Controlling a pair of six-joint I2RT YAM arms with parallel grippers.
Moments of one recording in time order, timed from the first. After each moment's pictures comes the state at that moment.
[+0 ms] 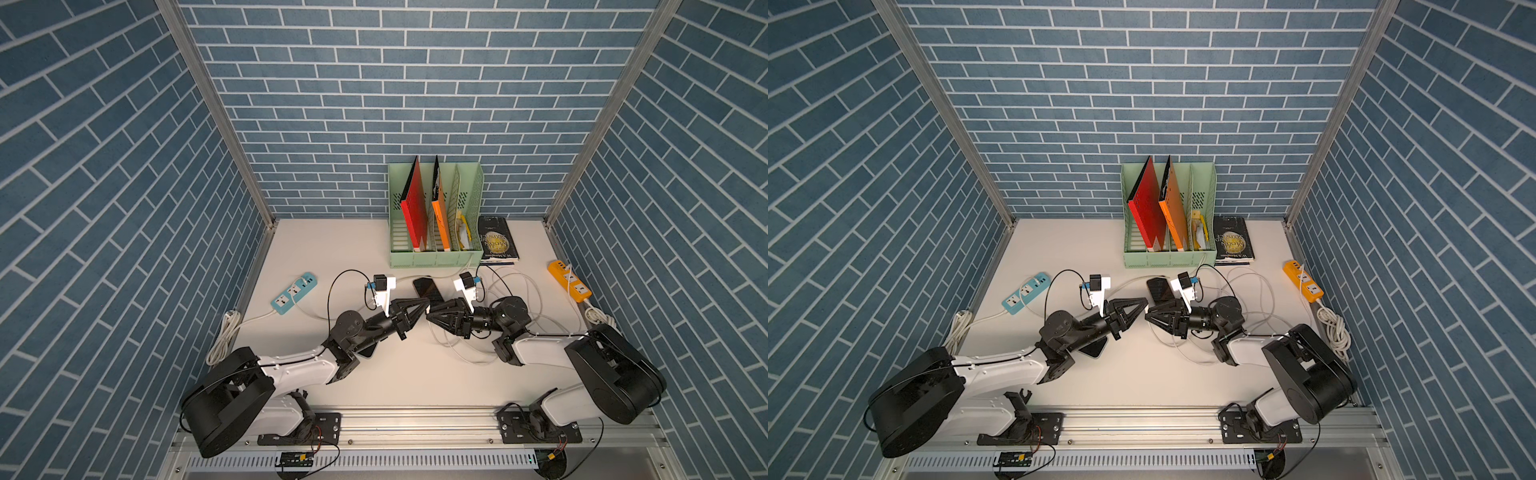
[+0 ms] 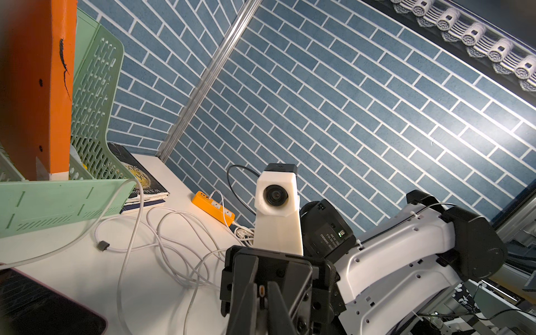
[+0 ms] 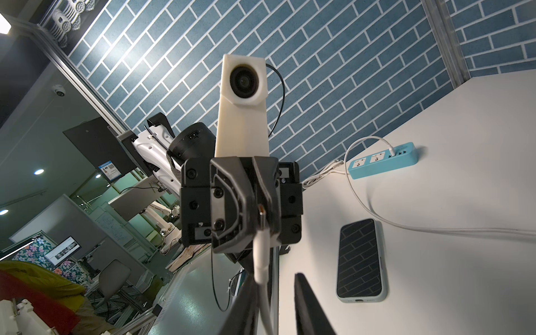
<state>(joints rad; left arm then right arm) -0.83 1.30 0.38 1.13 0.31 -0.74 0.59 1.47 0.38 1.35 -1.03 0.83</state>
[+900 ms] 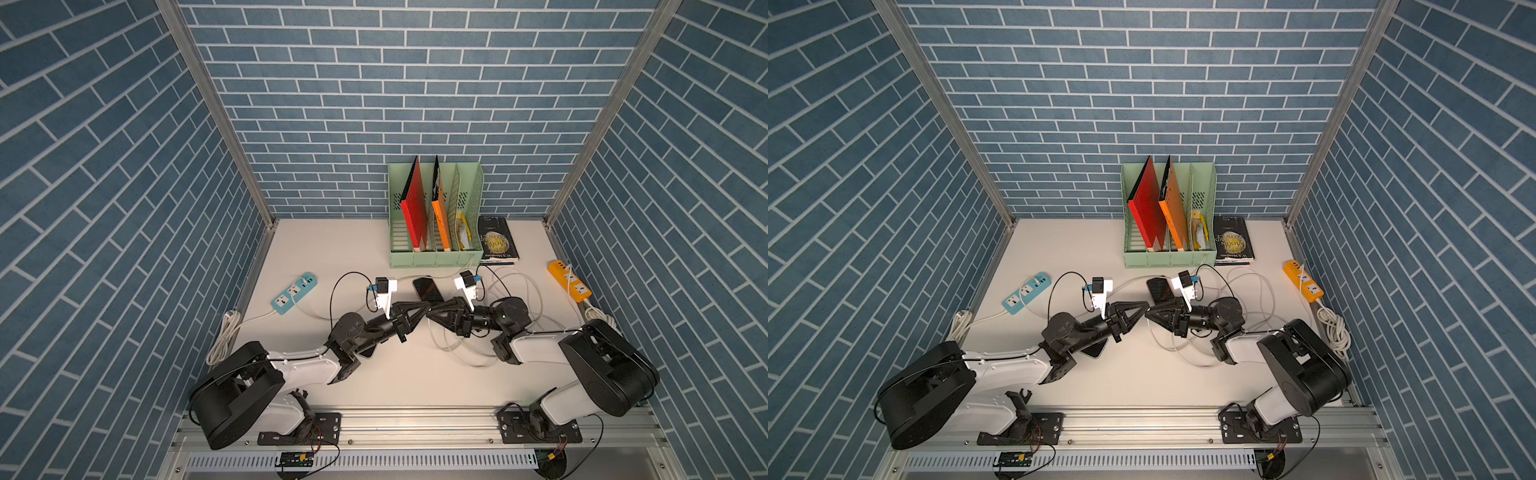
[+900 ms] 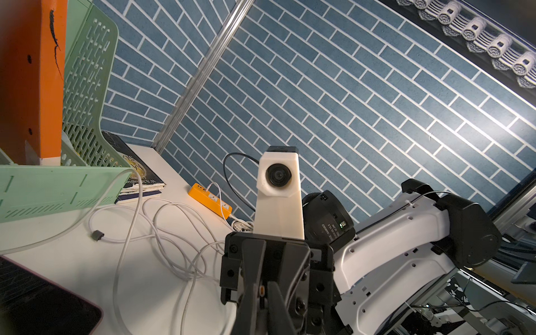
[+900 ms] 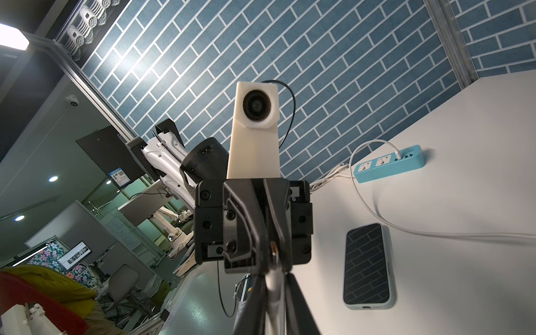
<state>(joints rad) -0.83 1.36 0.37 1.19 0.33 -0.76 0.59 1.51 0.38 1.44 -1.03 0.89</state>
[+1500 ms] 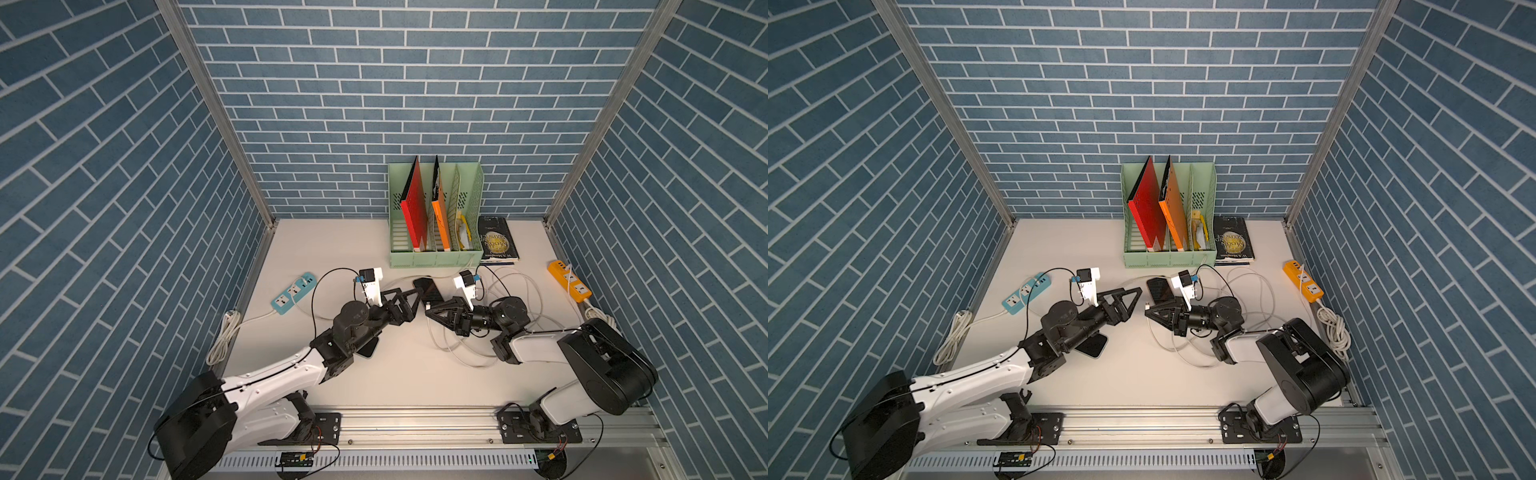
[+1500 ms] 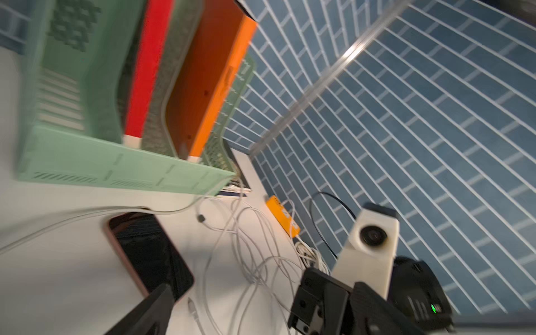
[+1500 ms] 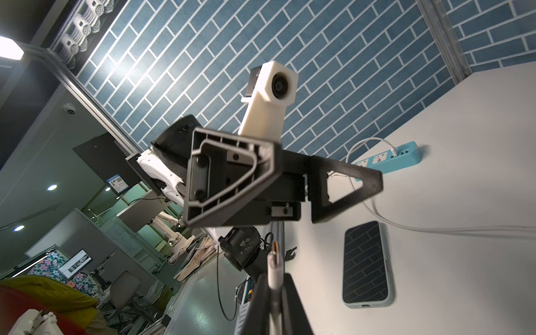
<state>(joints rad) -0.83 1.08 0.55 0.38 -0.16 -0.88 0.58 1.51 0.39 1.37 -1.01 0.87</state>
